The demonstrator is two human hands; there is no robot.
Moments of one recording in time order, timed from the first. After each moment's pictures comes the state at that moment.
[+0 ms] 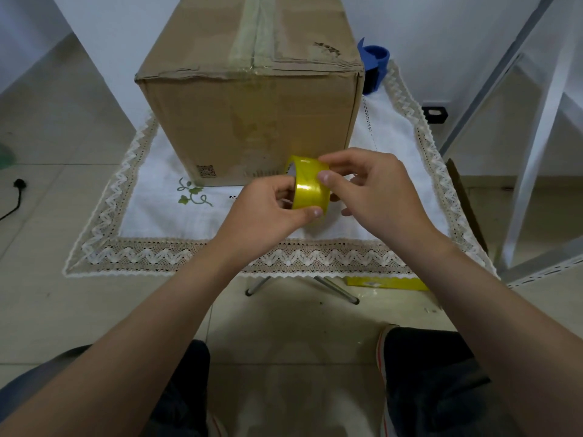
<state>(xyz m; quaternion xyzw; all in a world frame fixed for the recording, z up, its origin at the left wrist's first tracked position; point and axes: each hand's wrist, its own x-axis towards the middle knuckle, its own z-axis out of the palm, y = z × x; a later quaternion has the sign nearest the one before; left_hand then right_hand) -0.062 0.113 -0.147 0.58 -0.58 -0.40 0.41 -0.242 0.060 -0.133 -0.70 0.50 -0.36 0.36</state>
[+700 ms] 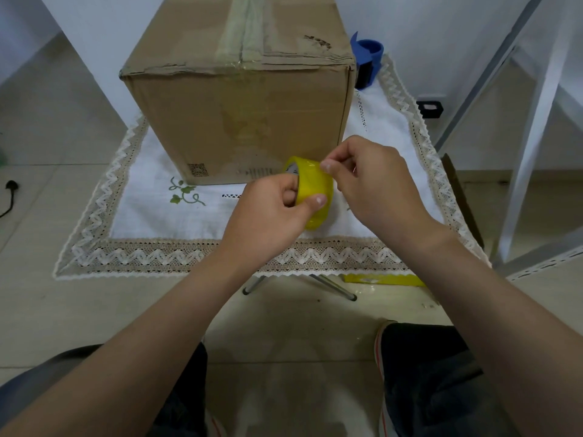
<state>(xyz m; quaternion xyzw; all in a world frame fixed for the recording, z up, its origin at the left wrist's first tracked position) -0.081 0.113 -0.149 0.63 -0.60 -0.33 0.37 -0.245 0.054 -0.129 -0.76 0.53 -0.32 0.21</state>
